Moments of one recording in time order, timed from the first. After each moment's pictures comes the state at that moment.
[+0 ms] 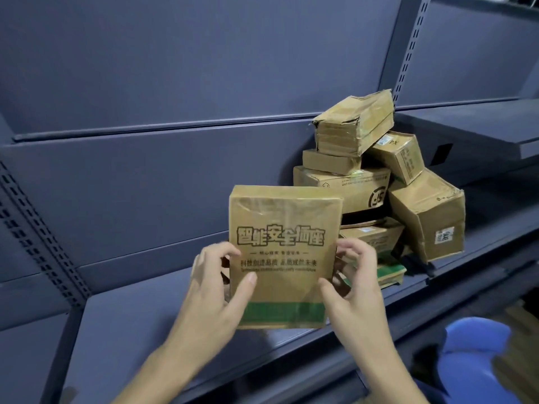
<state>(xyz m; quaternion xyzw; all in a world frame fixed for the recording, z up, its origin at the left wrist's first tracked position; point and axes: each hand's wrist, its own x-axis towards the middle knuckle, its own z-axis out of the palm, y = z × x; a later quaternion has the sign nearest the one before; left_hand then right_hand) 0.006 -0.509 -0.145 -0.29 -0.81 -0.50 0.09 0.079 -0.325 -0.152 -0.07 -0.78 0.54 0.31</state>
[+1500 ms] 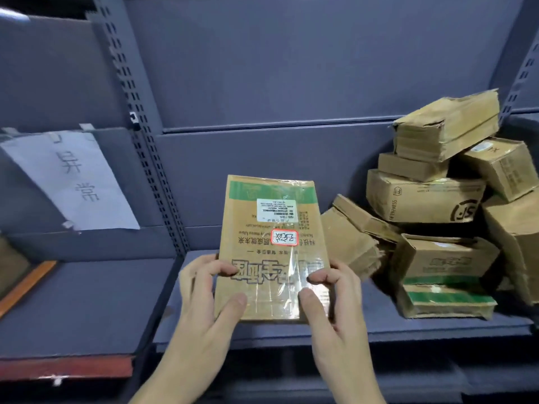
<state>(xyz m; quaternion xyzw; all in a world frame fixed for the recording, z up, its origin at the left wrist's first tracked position) 0.111 -0.555 -0.135 -0.13 -0.82 -0.53 0.18 0.119 -0.388 -0.161 0.04 -0.72 0.65 0.24</state>
